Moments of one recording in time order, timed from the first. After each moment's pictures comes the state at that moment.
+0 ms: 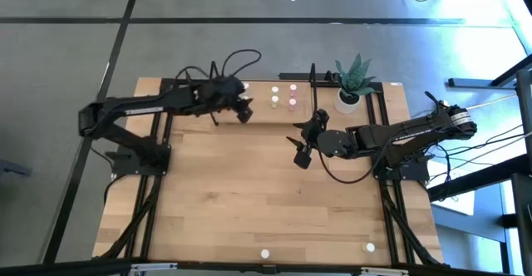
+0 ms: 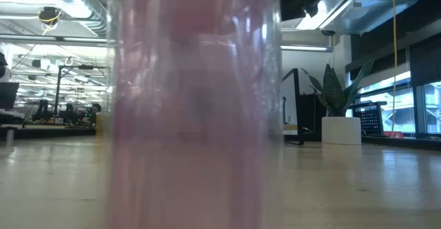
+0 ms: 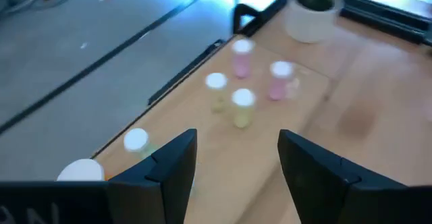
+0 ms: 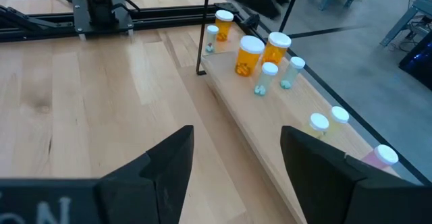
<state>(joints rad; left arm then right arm) 0.33 1.34 1.08 -0.35 -0.33 -0.23 0.19 1.31 1.00 -0.24 0.63 0.20</state>
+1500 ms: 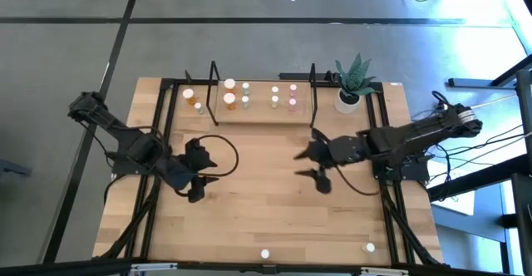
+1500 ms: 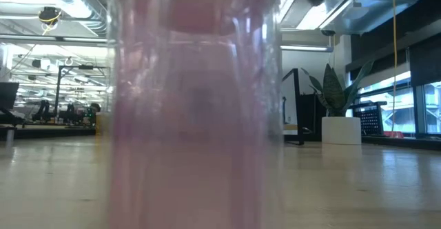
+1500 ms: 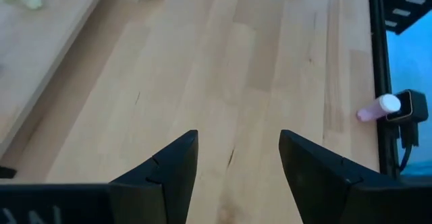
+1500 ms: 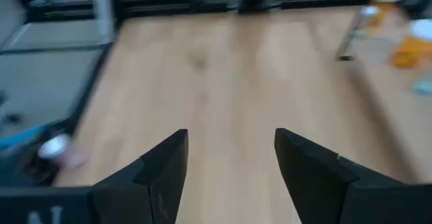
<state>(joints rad) -0.57 1.11 1.08 -0.86 -0.48 -0.72 0.28 1.23 1.00 -0.32 0.15 0.21</state>
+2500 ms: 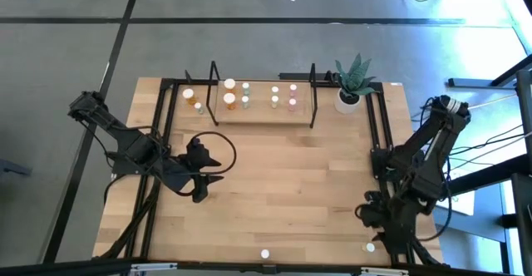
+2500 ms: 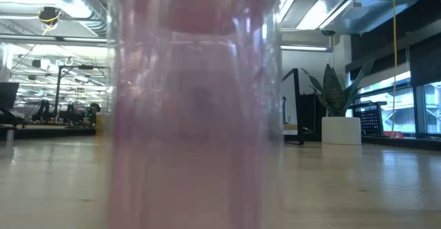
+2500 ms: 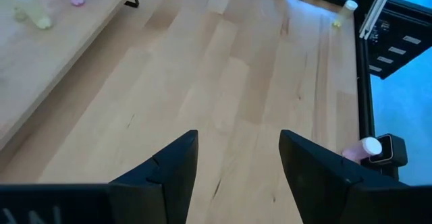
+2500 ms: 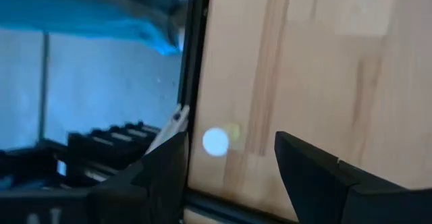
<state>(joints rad) -0.59 1.11 1.08 -0.77 -0.56 -0.78 1.04 1.23 1.00 -0.83 -0.01 0.97</state>
